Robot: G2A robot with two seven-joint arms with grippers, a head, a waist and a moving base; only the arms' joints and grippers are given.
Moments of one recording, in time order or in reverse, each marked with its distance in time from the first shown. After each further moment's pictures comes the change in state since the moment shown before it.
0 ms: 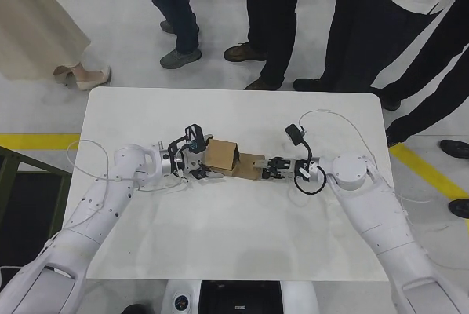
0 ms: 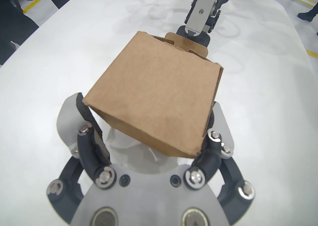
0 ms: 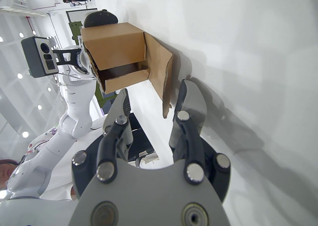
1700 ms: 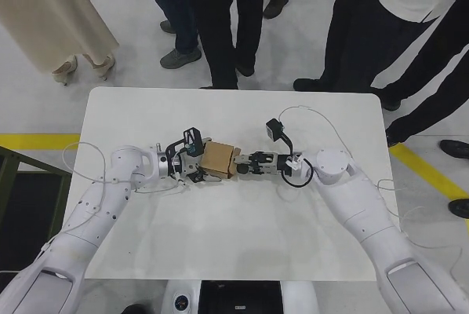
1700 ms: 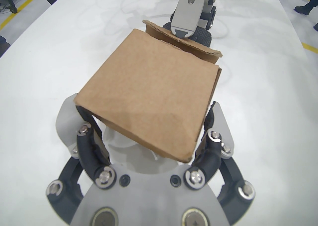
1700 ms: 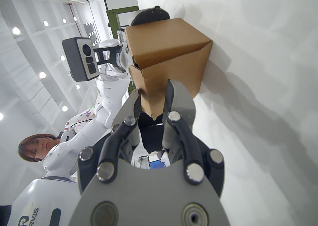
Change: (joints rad) left arm 0.025 0.009 -0.035 -0.026 0.030 -0.040 -0.017; right arm 0.120 -0.082 -0.136 0.169 0.243 -0.099 0.027
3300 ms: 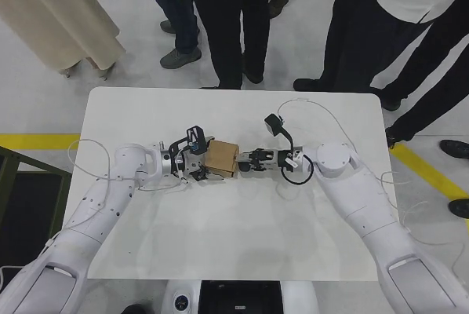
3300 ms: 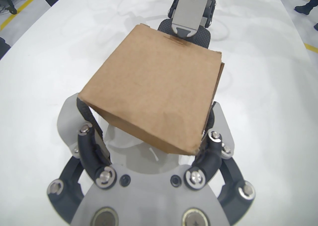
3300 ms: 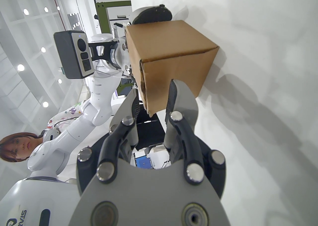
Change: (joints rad) left arm -0.030 -0.019 0.028 0.035 0.006 0.008 0.015; right arm 0.018 0.004 0.025 -0.027 -0.096 0.004 0.031
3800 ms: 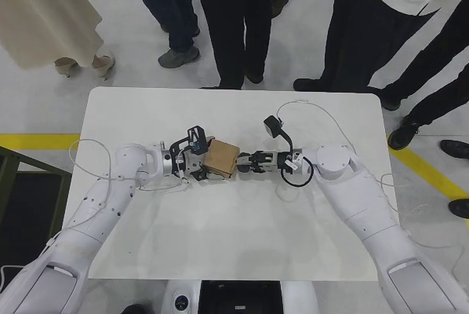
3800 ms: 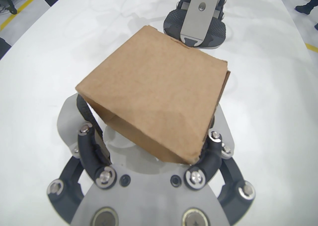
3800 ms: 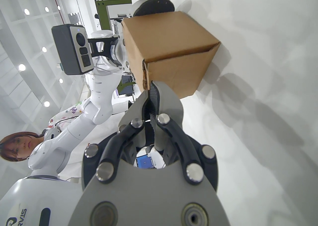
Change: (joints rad) left arm -0.002 -0.004 0.003 0.001 0.000 0.004 -0.004; right arm -0.014 0.000 0.000 -0.036 0.008 0.012 0.001
